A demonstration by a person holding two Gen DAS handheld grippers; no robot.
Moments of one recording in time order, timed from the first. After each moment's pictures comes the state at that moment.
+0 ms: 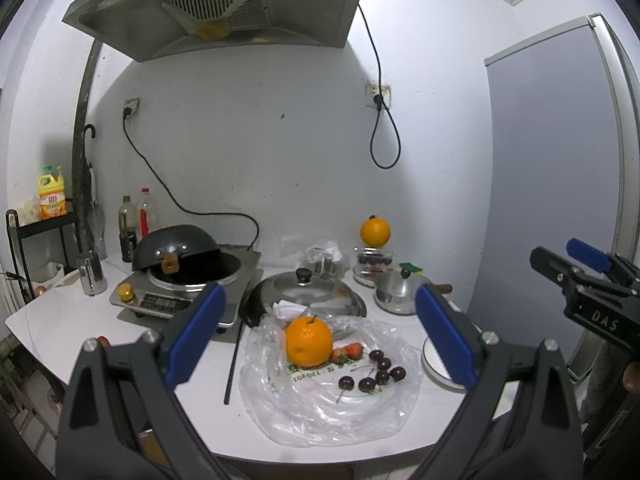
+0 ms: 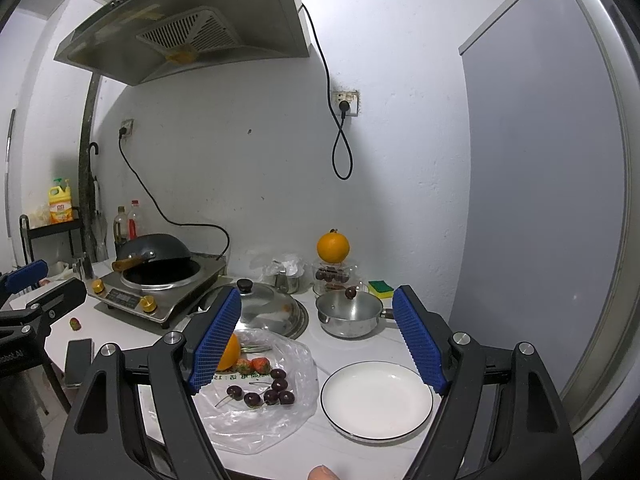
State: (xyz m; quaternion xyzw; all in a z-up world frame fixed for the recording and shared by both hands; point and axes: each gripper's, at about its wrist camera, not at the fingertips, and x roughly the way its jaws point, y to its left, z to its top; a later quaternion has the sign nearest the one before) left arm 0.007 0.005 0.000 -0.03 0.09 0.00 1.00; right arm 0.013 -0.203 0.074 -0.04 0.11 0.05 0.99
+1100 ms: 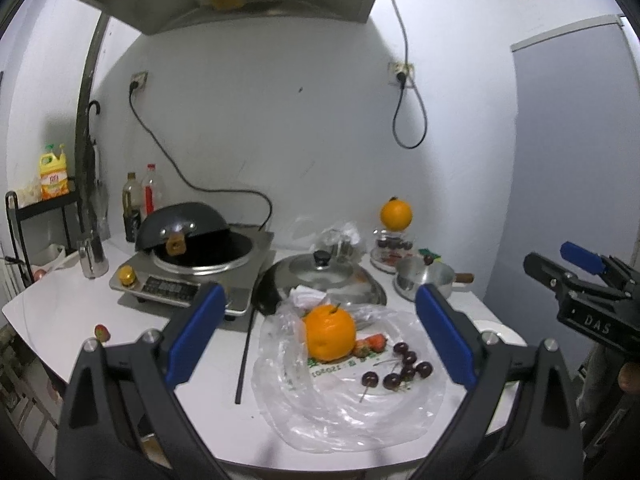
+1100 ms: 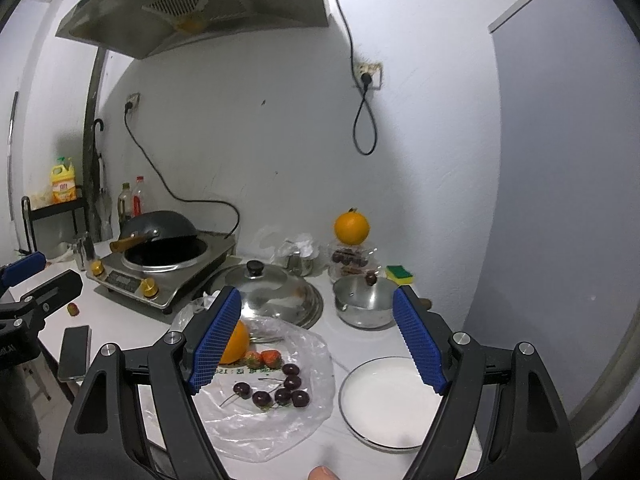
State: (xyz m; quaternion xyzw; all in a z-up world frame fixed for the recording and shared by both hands) left arm 0.058 0.041 -0.023 -0.05 0.13 0.02 0.99; right arm 0.067 -0.175 0.054 -0.06 0.16 0.08 0.98
